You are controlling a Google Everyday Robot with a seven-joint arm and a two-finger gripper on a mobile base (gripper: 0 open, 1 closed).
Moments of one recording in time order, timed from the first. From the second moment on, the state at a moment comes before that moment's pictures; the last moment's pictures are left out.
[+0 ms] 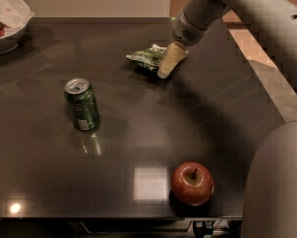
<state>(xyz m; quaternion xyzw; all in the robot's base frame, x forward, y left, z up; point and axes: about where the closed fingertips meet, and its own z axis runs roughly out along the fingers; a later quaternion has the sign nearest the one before) 0.702 -0.073 0.892 -0.60 0.76 0.06 0.26</state>
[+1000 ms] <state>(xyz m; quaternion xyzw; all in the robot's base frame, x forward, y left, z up) 0.714 -0.039 0.853 -0.60 0.76 0.07 0.24</state>
